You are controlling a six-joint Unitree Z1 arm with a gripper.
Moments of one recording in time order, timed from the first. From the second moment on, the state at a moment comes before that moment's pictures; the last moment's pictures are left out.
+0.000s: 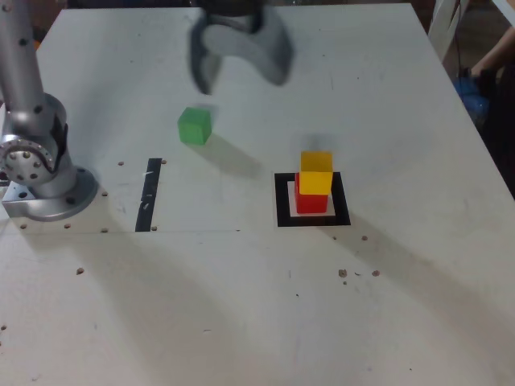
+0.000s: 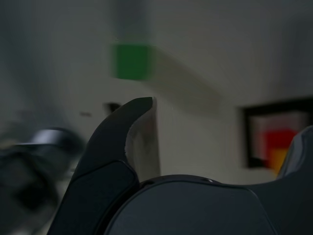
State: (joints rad) arm 0.15 1.68 -1.36 1.35 0.23 0.31
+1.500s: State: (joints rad) arm 0.36 1.79 -0.98 0.95 0.27 0.55
